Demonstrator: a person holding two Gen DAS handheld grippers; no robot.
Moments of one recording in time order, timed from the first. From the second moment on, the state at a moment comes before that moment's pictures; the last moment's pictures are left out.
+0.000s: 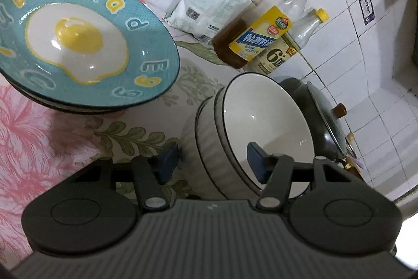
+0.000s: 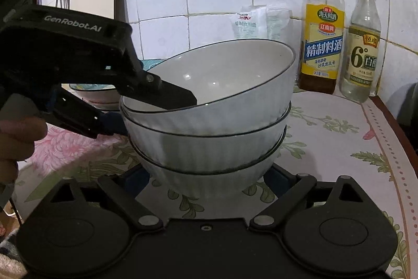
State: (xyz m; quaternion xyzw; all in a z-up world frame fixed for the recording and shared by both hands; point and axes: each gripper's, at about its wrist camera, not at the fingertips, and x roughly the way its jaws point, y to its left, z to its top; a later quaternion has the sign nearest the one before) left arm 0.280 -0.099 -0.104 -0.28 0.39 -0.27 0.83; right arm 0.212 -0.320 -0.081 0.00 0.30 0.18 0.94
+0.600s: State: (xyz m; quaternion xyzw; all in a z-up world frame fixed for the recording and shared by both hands) left arm 0.263 -0.104 -0.102 -0.22 0.40 -0.26 0.85; right arm 0.194 -0.312 -0.079 -0.03 0.28 0.19 0.94
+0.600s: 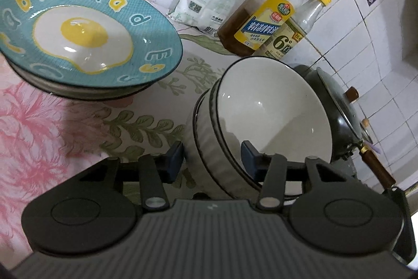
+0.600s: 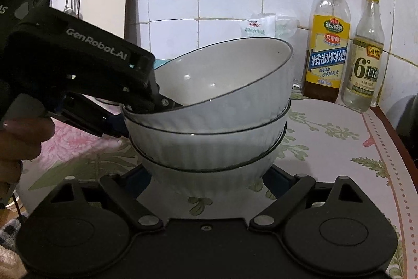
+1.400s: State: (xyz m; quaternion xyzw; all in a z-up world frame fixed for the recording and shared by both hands) left arm 0.212 -0.034 -0.028 -0.17 0.35 -0.21 0.90; right arm 0.168 -0.249 -0.019 -0.03 0.22 0.25 0.94
